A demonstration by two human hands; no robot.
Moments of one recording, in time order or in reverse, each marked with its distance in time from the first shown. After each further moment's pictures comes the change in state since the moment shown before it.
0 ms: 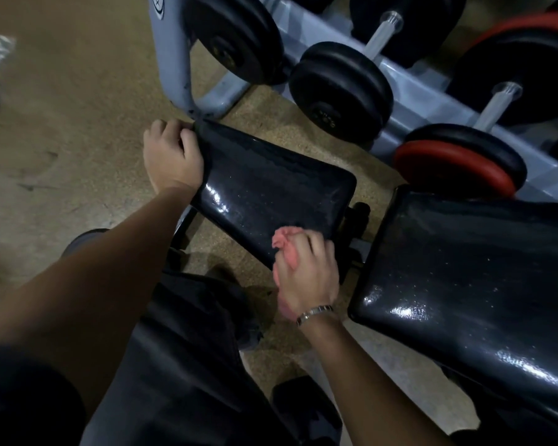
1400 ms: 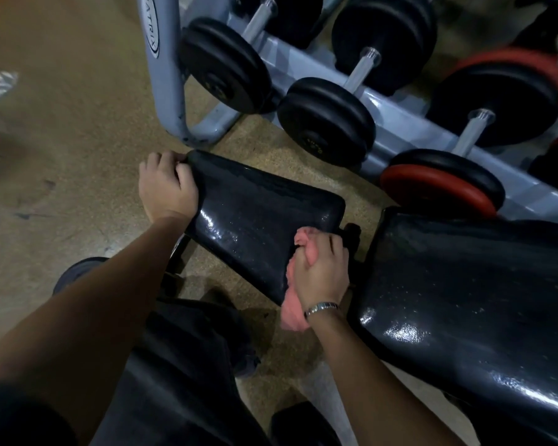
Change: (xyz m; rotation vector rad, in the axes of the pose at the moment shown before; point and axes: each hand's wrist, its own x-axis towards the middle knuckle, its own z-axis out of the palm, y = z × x) left_hand 0.000 0.003 0.000 0.044 -0.031 -0.020; right_hand 0.044 0.019 -0.004 0.106 0.127 0.210
